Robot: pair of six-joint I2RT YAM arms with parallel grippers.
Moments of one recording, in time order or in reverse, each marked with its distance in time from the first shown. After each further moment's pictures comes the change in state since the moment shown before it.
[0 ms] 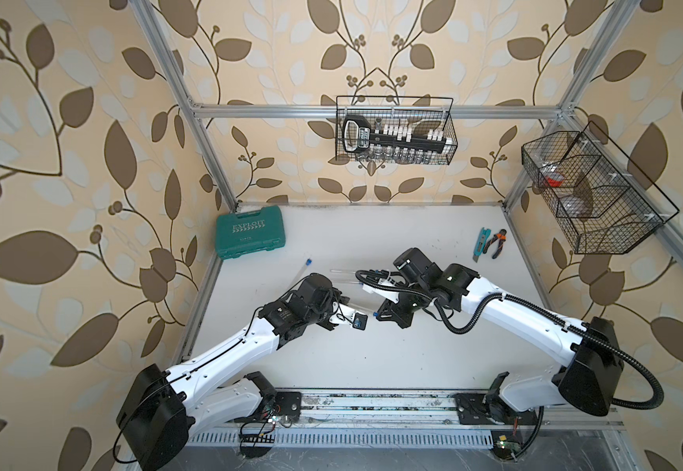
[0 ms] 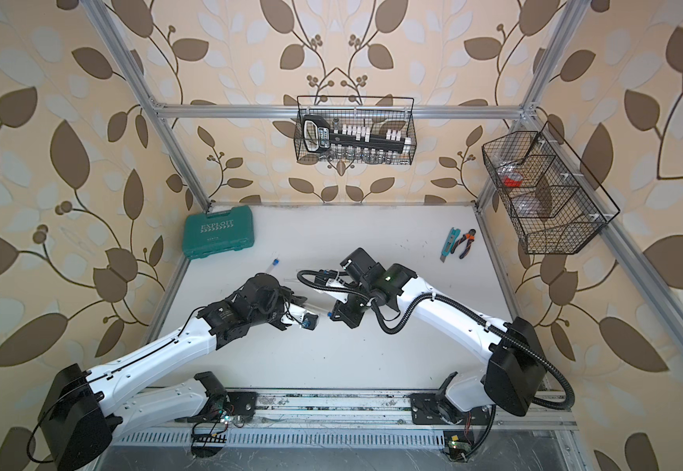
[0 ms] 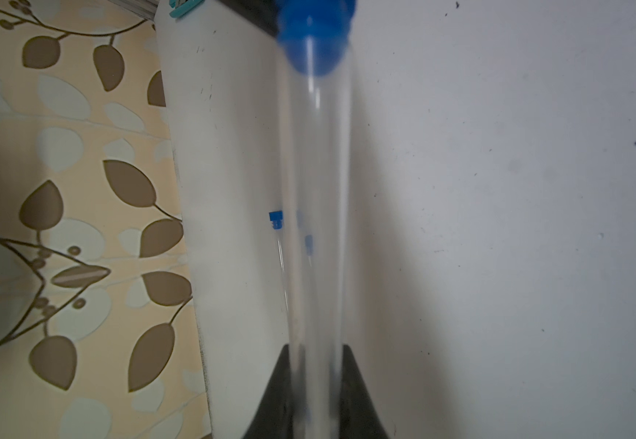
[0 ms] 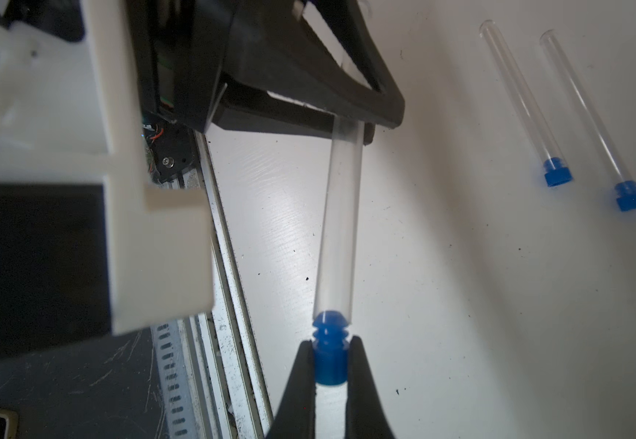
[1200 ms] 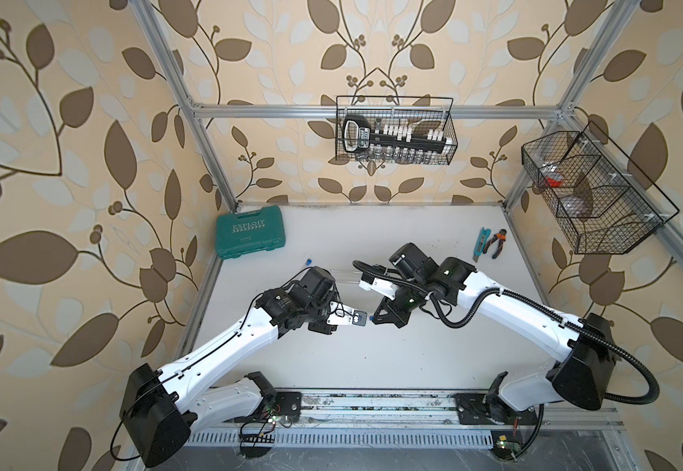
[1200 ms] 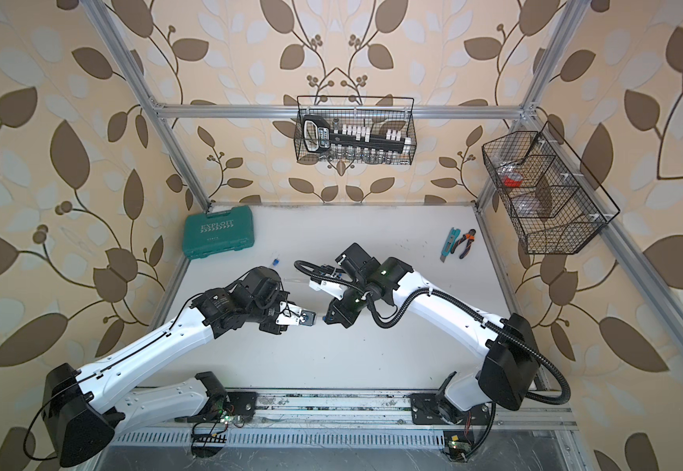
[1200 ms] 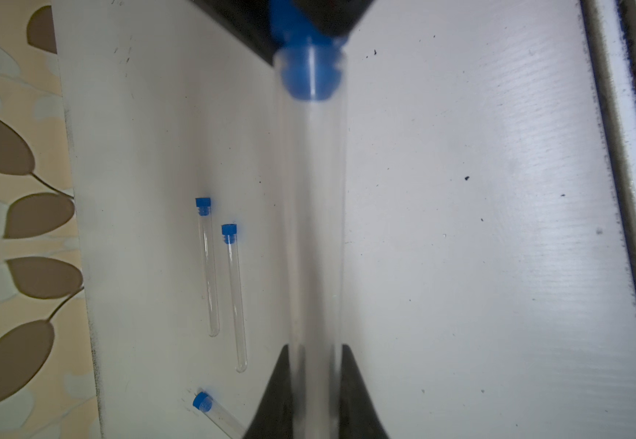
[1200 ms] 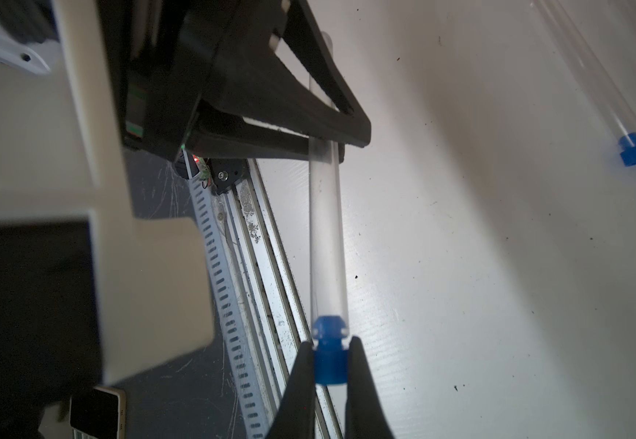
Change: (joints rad) left arm -0.010 0.033 0.197 -0.397 0.114 -0.202; right arm 0.014 0.030 0.089 -0.079 -0.105 0.114
